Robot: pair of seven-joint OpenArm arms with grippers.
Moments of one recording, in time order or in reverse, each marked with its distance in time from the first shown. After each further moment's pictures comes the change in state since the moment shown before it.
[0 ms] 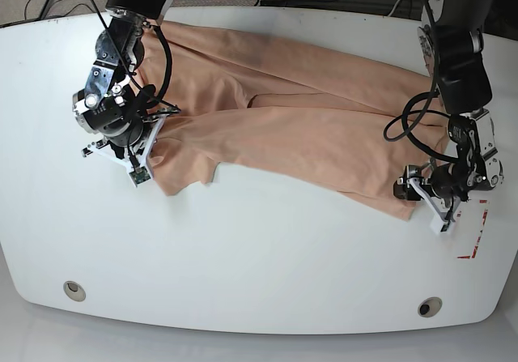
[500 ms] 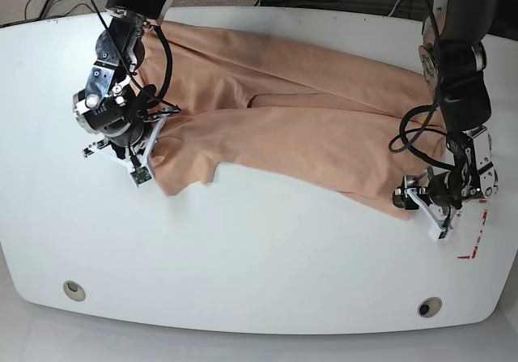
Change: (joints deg) left arm -5.5 0.3 0.4 -11.2 6.1 0.2 -7.8; right arm 0.0 0.0 0.0 0.0 0.0 0.0 0.0
